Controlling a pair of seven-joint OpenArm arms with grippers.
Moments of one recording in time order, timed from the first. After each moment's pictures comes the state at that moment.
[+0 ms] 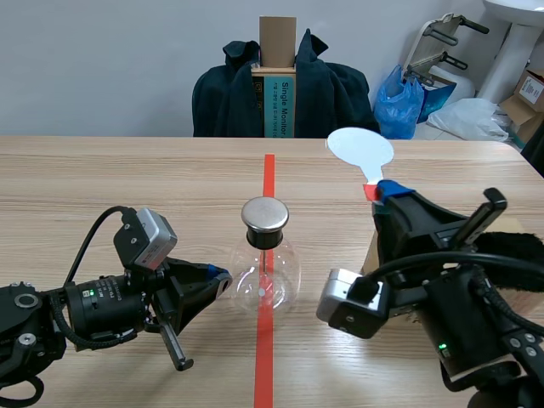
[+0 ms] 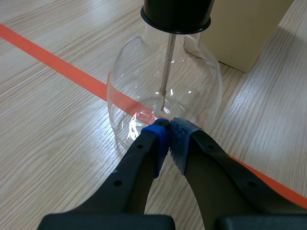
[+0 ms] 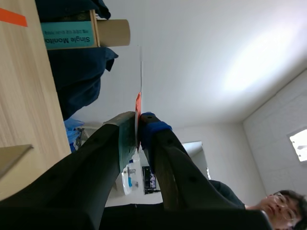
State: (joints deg) left arm -0.4 -26.6 29.7 66.1 -5.3 -34.4 -24.8; right arm -25.6 17.0 -13.1 91.5 -77.2 -38.5 8.7
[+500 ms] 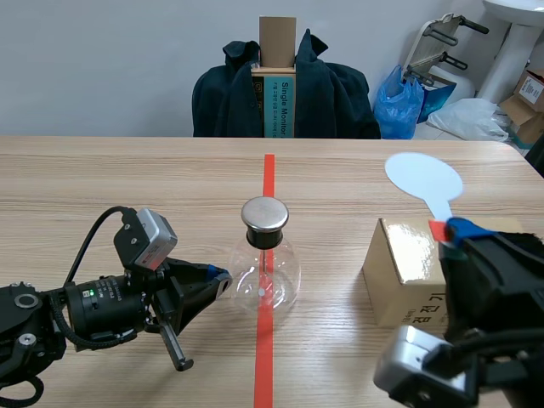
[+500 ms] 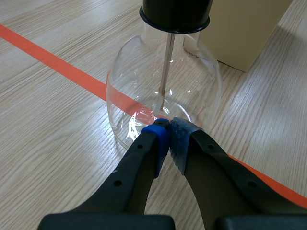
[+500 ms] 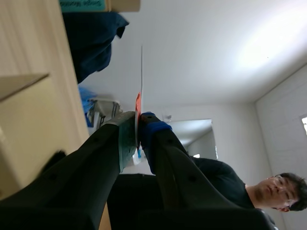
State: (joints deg) left arm -0.4 -26.6 29.7 66.1 -5.2 -34.5 -24.8; right arm -46.1 17.0 -3.5 102.9 -76.6 -38.5 8.6
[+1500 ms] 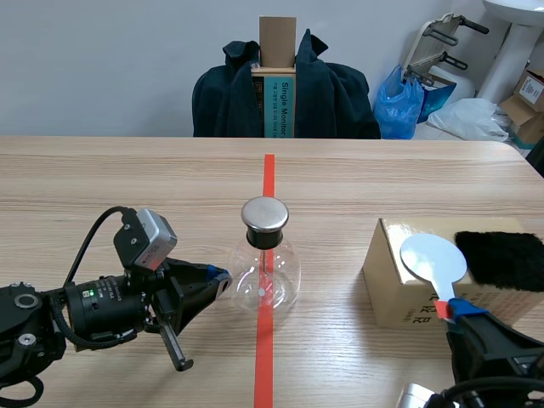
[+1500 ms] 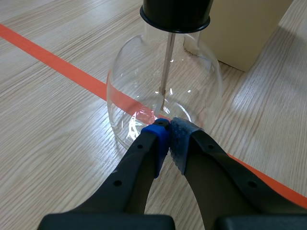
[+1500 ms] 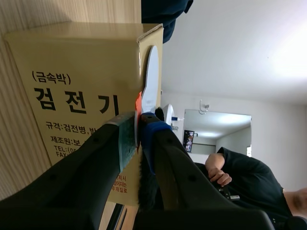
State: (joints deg) left arm -0.4 -26.6 29.7 66.1 -5.2 -34.4 -24.7; right arm -38.4 15.6 -3.4 82.7 -76.2 -38.3 10.6
